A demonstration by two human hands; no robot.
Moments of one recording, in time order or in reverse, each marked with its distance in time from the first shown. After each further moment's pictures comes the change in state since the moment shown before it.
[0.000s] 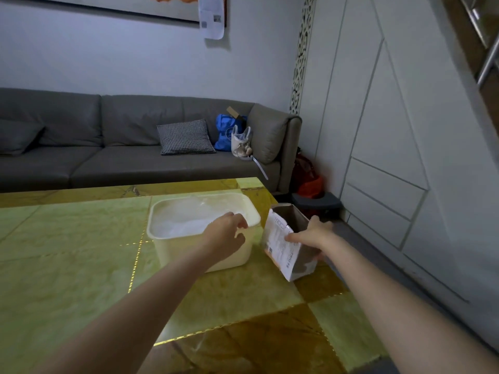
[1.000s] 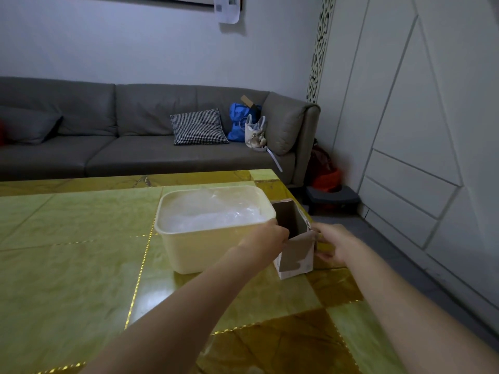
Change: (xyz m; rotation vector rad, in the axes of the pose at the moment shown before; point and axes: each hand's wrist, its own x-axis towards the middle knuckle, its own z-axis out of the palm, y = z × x) left_hand 0.031 0.018 0.046 0.315 -0.156 0.202; right_hand 0.038 0.004 0.029 0.773 -0.125 0.262
